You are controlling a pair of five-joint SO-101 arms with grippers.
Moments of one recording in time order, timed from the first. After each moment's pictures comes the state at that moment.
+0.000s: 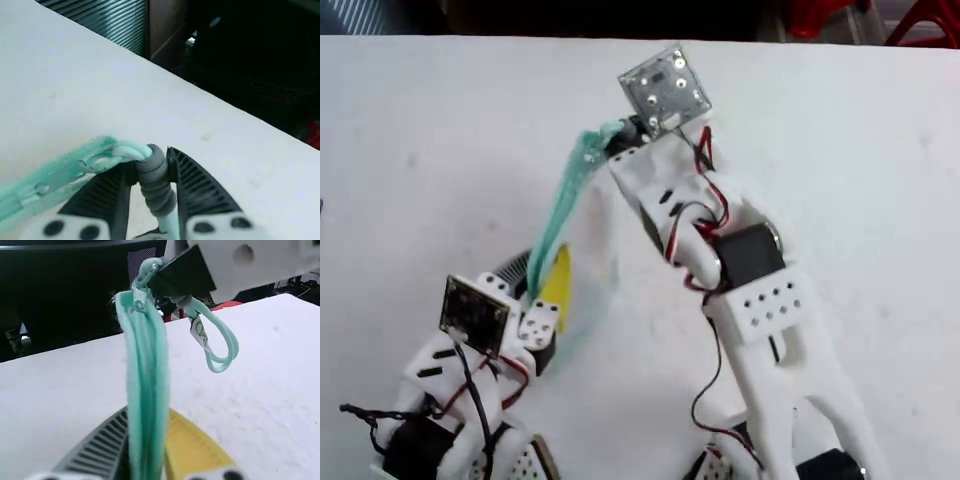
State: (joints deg) left arm 21.0 -103.7 69.6 58.8 1.6; right arm -22.4 -28.4 13.2 47.6 11.5
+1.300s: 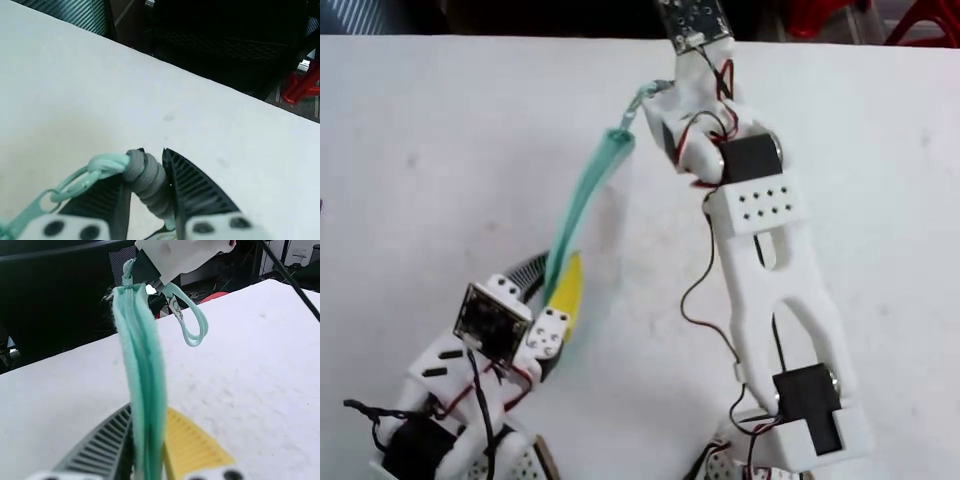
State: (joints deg) left arm 25.1 -103.6 69.6 59.4 -2.3; right arm -12.4 -3.7 -8.1 53.1 11.6
